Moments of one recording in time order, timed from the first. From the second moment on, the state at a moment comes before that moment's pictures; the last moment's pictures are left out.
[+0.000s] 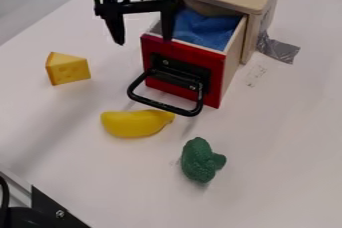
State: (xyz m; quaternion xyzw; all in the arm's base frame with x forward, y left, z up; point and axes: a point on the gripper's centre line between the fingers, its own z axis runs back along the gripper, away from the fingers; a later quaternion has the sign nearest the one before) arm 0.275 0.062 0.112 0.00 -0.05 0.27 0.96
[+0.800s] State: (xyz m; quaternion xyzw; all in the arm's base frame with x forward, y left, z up) arm 0.225 0.009 0.115 0.02 -0.07 0.09 0.99
